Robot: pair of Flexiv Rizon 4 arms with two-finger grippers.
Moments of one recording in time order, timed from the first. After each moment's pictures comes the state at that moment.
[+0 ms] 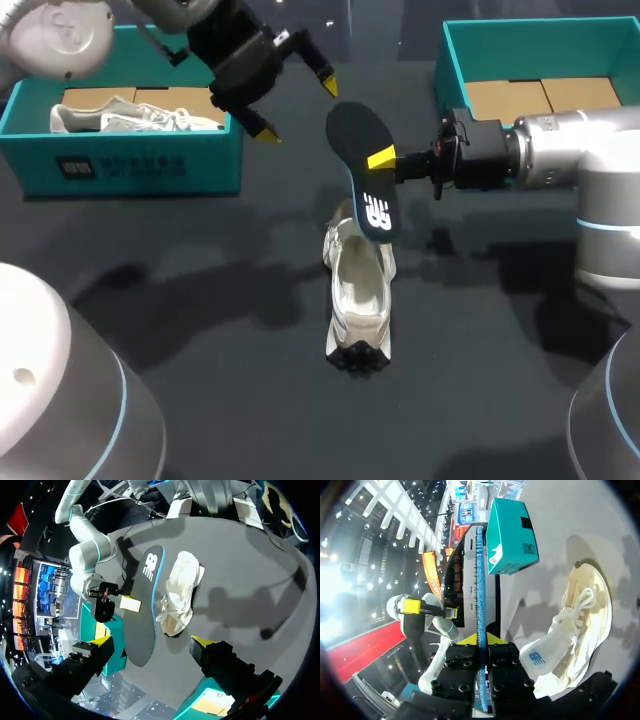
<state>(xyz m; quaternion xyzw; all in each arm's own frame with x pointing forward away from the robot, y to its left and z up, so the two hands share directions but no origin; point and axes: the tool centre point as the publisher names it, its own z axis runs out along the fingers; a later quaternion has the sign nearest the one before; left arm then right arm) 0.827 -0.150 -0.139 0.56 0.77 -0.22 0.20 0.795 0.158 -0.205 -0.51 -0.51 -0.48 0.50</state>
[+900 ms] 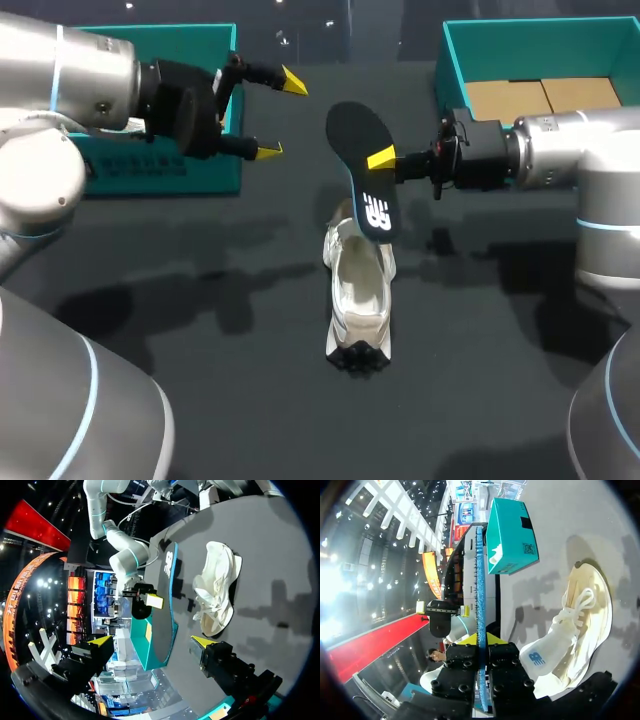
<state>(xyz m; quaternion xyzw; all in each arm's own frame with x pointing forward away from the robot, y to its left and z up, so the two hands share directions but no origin) 0.831 -0.138 -0.147 0.49 0.67 -0.36 0.41 0.795 0.159 -0.206 -0.51 -0.51 -0.48 0.50</state>
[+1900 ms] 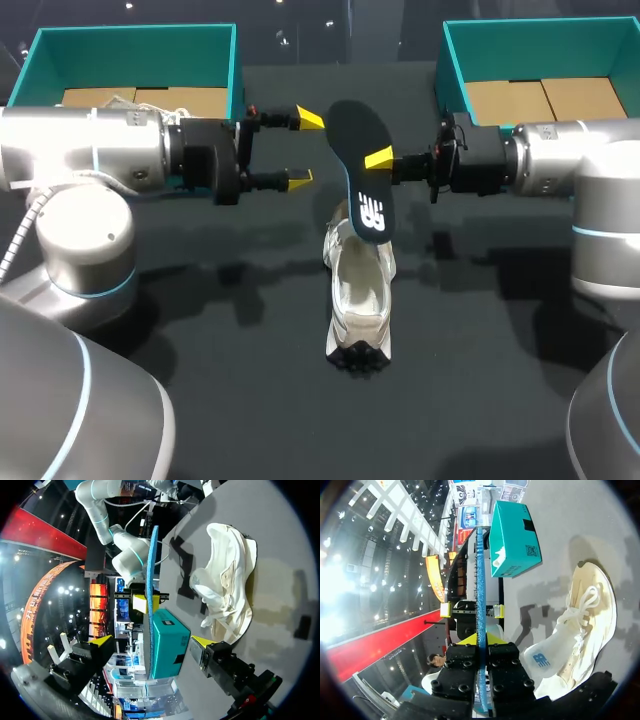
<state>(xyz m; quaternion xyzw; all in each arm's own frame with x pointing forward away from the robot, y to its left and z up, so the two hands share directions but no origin) 0.832 -0.174 -0.205 0.47 0.61 -0.42 0.48 0.791 0.163 -0.202 -0.51 -0.49 -0.50 0.49</state>
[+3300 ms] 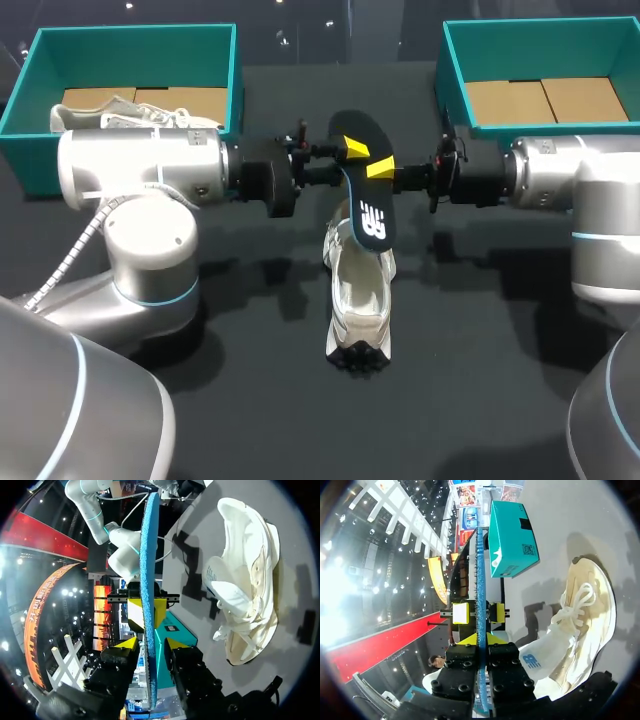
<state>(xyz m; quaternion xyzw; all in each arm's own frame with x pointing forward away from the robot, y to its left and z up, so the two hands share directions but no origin) 0.838 -0.238 -0.229 0.47 0.60 -0.43 0.49 0.791 0.160 -0.219 -0.51 -0.48 -0.50 0.50</state>
